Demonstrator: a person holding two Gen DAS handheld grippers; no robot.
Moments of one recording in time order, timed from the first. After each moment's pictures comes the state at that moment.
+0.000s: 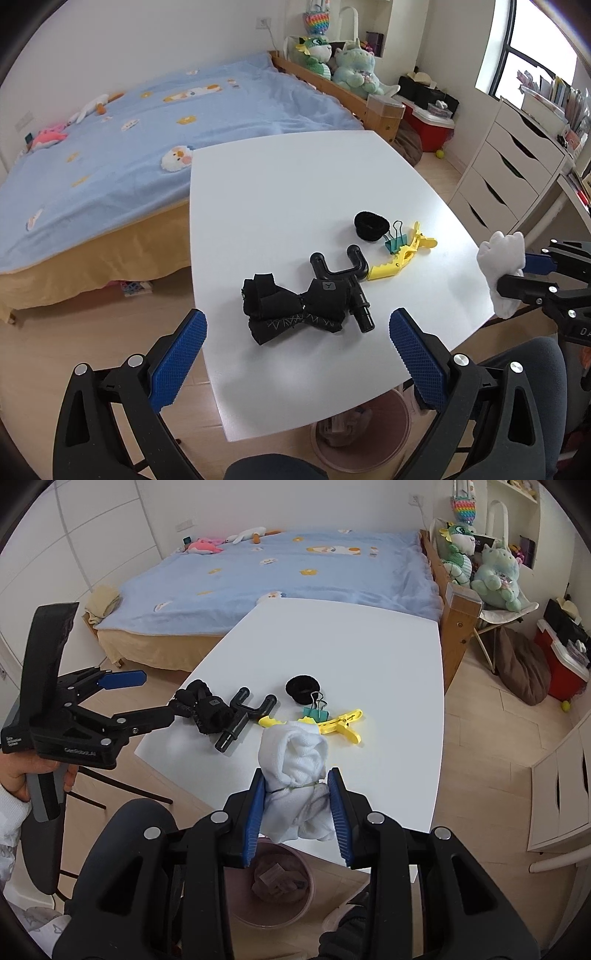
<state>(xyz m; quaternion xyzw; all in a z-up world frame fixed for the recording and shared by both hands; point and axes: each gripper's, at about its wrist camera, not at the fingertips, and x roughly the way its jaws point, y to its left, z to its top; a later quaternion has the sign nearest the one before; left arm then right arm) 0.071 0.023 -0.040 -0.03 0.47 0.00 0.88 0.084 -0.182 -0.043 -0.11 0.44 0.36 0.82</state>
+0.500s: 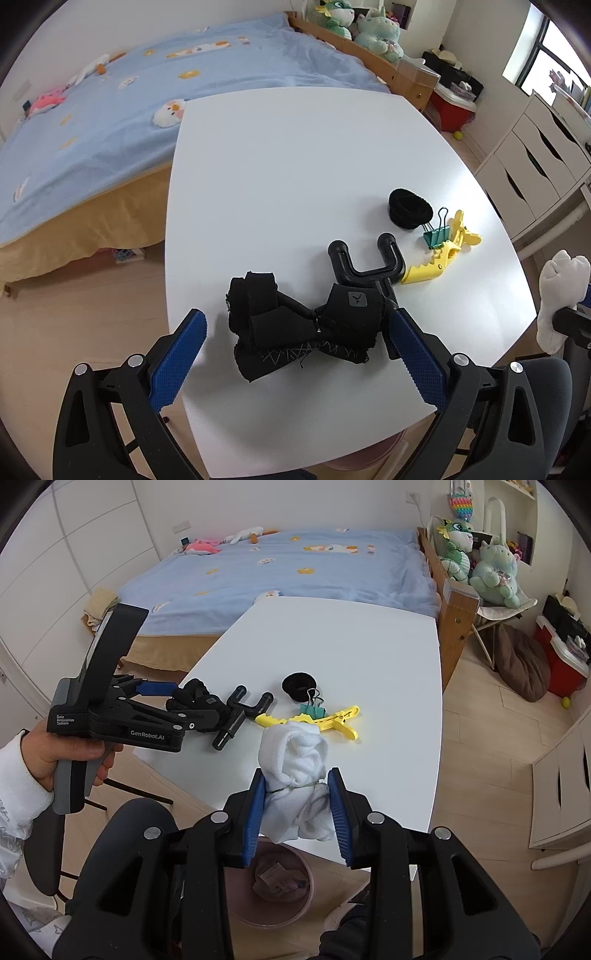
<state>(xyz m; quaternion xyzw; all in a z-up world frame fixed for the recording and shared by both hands) 0.112 0.030 -0.083 -0.06 0.53 0.02 0.84 0.086 -0.186 -0.046 -0.10 0.44 0.35 0.82</state>
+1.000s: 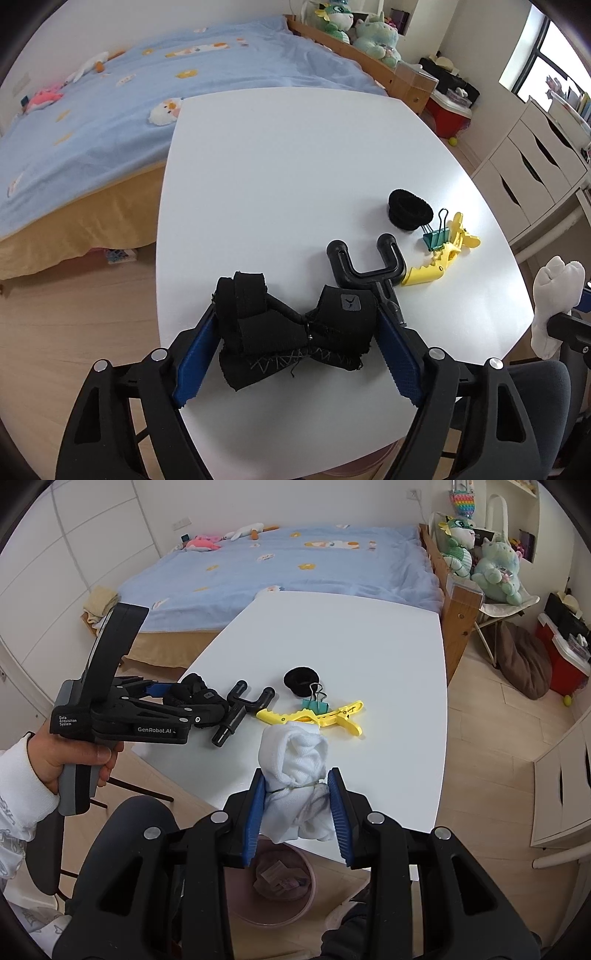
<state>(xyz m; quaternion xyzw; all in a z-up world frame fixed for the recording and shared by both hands) 0.110 0.032 -0.089 -0.07 0.52 0.01 0.85 0.086 -0.181 -0.052 -0.10 0.45 0.36 0.81</state>
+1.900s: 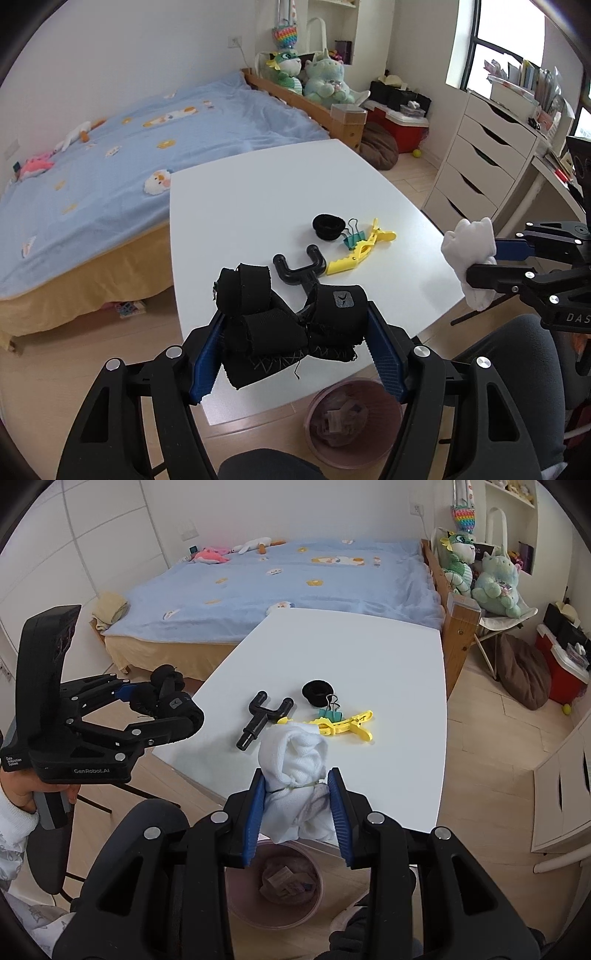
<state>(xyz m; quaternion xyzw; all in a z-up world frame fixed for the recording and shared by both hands) 0.042 -0.007 -0.018 0.00 0.44 -0.04 0.90 0.059 -0.188 -0.031 -0.10 0.42 0.37 0.82</state>
